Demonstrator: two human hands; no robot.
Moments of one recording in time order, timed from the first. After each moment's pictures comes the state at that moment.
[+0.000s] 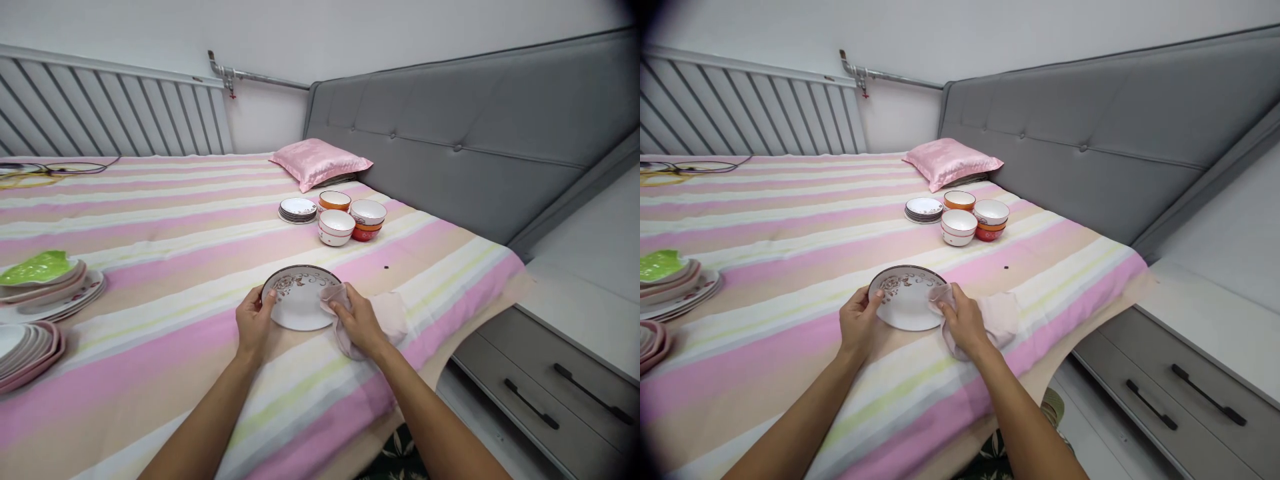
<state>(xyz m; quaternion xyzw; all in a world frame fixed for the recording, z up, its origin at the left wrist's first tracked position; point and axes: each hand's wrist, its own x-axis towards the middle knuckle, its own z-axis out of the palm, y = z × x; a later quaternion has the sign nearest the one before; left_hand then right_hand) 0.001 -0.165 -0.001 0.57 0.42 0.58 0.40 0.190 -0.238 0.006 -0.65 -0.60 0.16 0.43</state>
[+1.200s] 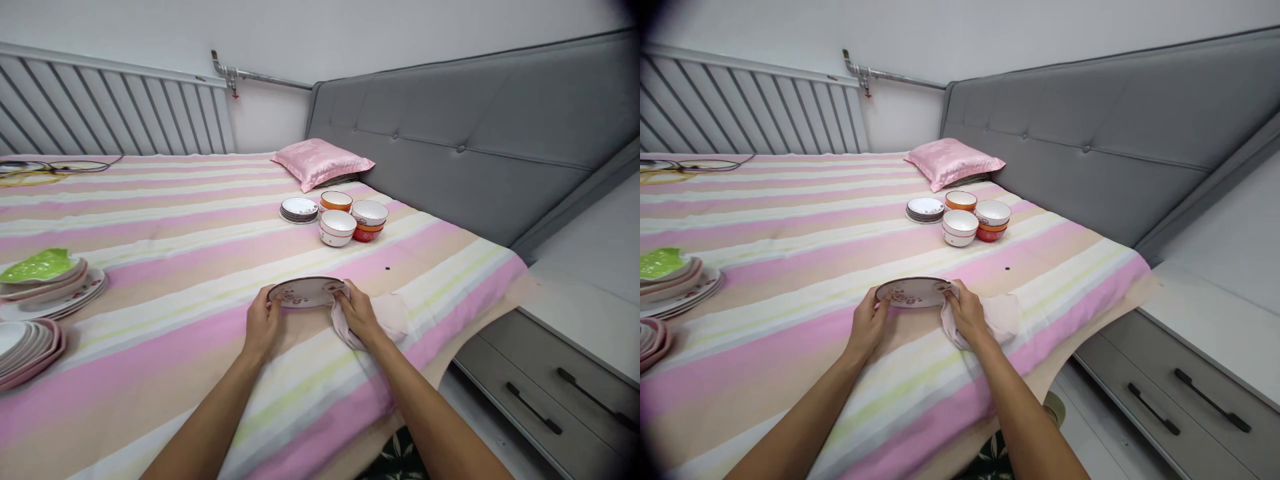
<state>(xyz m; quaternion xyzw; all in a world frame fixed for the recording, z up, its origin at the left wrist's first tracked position) 0.000 -0.162 -0.008 0.68 0.46 0.46 0.34 0.203 -0.211 -0.019 -0.65 -0.59 0.16 0.46</state>
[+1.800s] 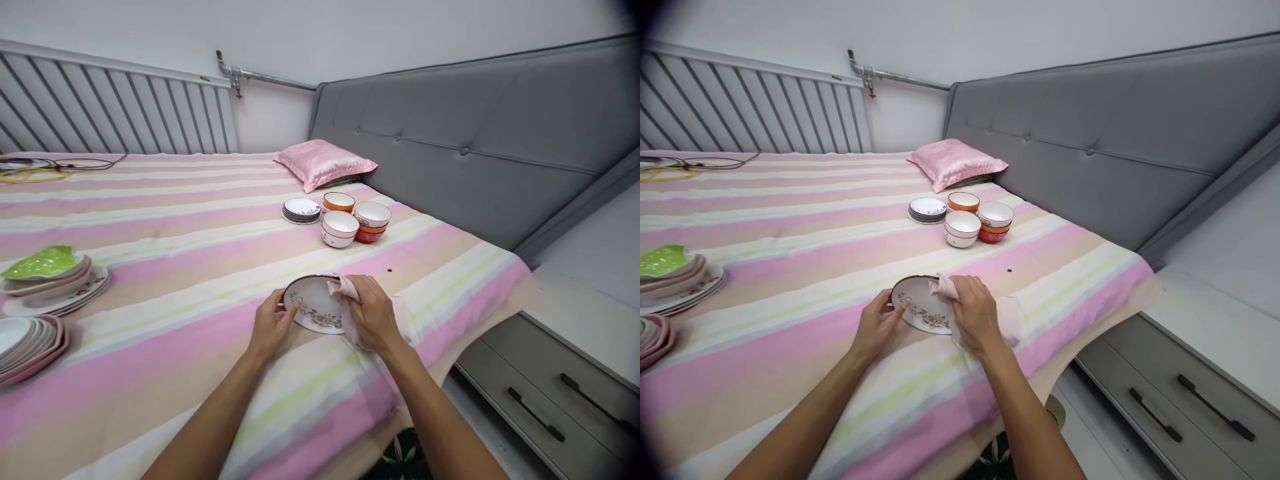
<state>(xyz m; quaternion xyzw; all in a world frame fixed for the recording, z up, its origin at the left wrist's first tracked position) 0.006 -0.168 -0.007 0.71 0.40 0.44 0.38 0.198 -0.236 0.032 -0.62 -0.67 -0.03 0.40</state>
